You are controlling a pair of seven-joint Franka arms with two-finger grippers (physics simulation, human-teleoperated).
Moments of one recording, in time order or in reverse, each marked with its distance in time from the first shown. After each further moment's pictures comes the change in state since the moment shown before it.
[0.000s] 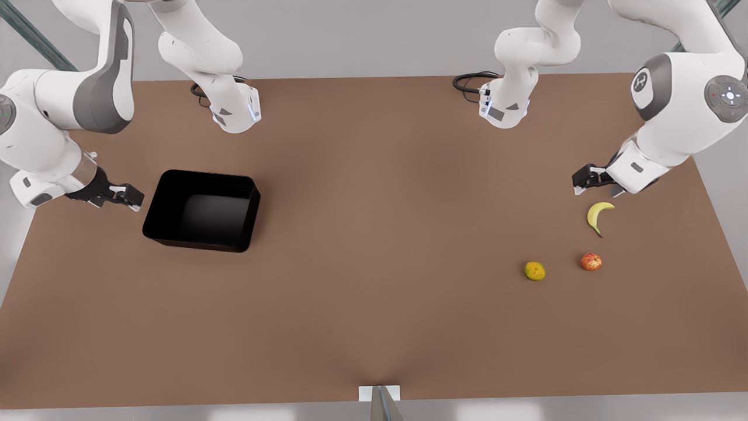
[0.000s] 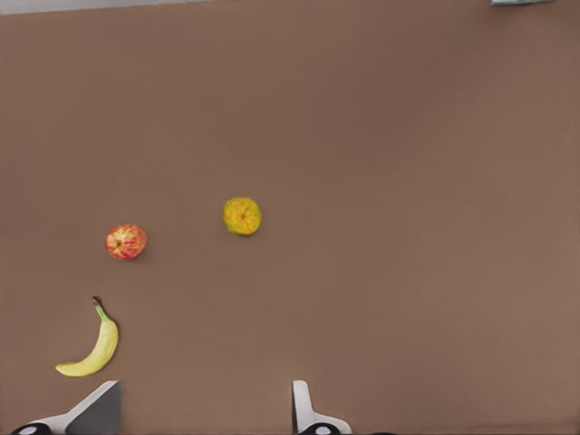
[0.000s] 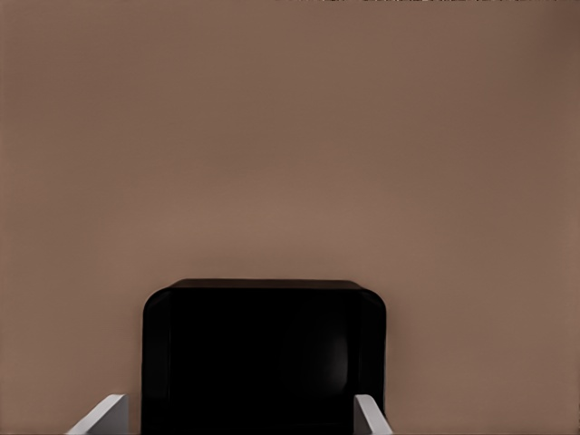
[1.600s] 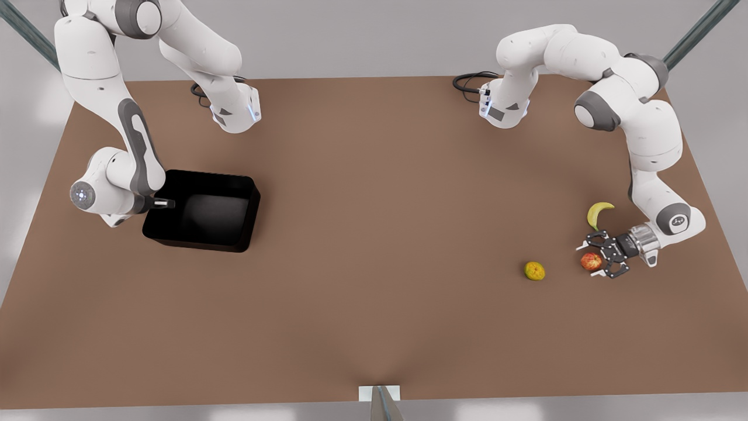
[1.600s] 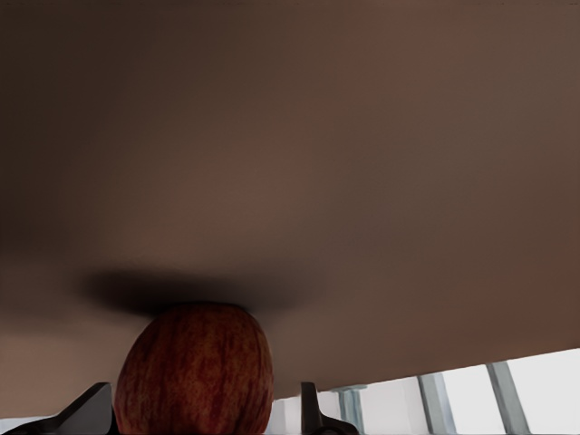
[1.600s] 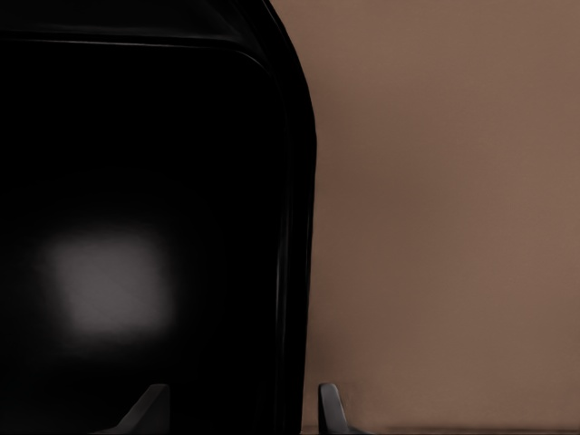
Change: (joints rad) left arm 0.296 0.933 0.403 0.044 -1.306 -0.008 -0.581; right arm -0.090 0.238 -0.268 -0.697 -0.008 0.593 -0.325
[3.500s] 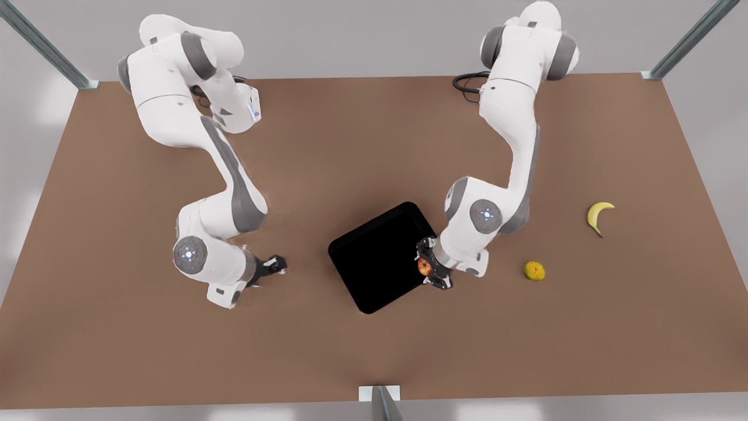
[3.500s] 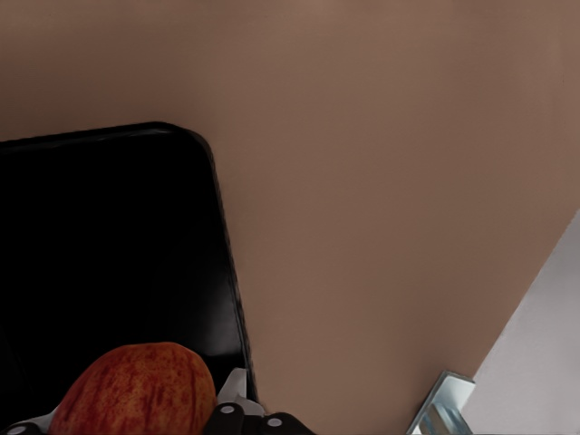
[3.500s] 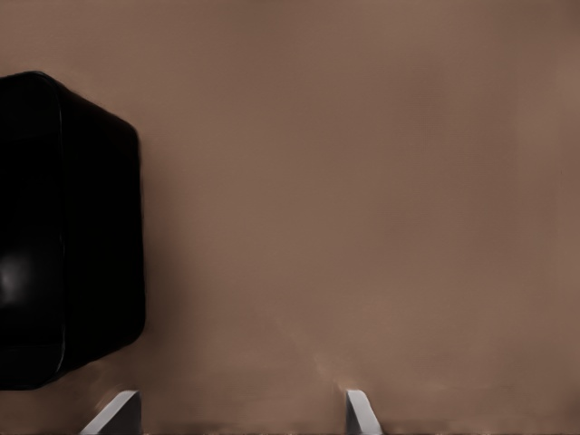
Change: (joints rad) left arm -0.941 -0.227 -0.132 0.289 1.075 0.606 -1.747; right arm 0.365 0.314 0.284 1.036 0.151 -0.525 0.119
